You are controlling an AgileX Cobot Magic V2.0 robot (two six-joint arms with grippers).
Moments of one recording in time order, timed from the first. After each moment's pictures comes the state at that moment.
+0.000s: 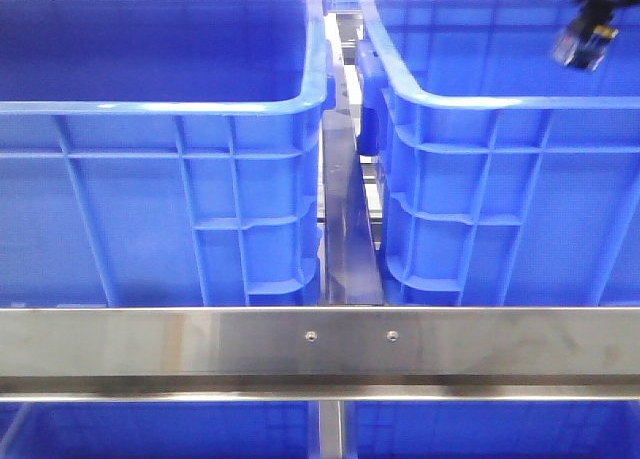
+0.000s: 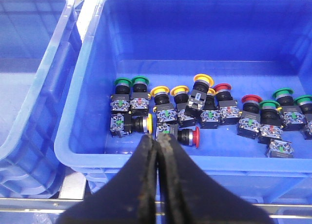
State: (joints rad) left arm -0.03 0.50 -0.79 0.08 0.75 -0.12; right arm -0.05 1.54 -1.07 1.48 0.20 -1.41
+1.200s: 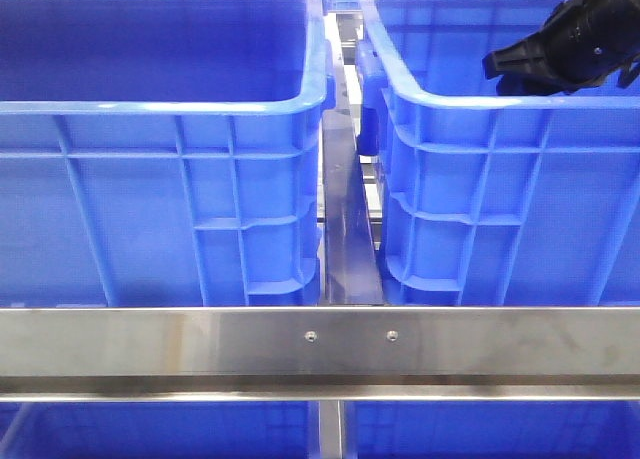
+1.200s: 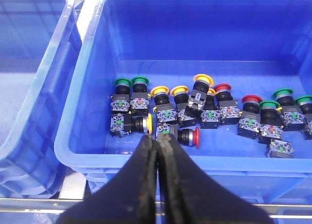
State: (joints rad) left arm -0.03 0.50 -0.79 0.08 0.75 -0.12; right arm 0.05 1.91 -1.30 1.49 0.08 -1.60
